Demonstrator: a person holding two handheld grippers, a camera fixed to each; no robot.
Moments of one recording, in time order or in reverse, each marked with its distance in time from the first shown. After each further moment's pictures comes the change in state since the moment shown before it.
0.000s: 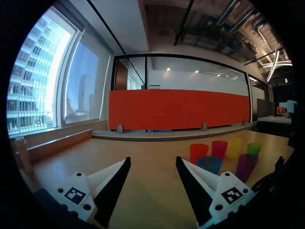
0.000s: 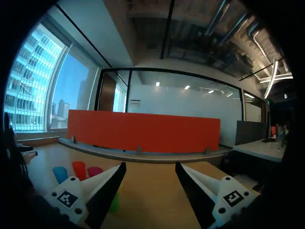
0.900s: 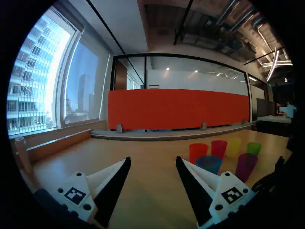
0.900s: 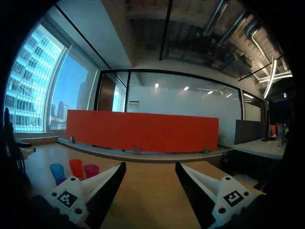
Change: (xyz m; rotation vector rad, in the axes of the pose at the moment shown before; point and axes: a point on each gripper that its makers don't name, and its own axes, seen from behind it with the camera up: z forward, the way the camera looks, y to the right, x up) left arm -0.001 0.001 0.001 -0.005 -0.002 0.002; right arm -0.020 0.018 0.003 -0.006 0.023 0.010
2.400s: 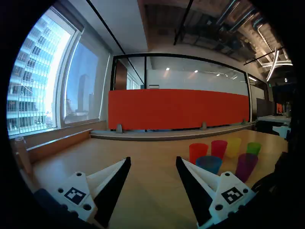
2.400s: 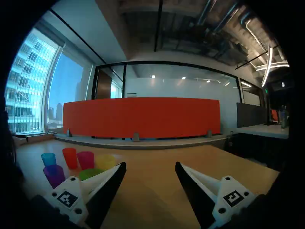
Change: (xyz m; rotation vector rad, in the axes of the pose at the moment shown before) left arm 0.001 0.000 0.000 0.000 0.000 0.000; right arm -0.085 -0.004 0.029 -0.011 -0.066 0.058
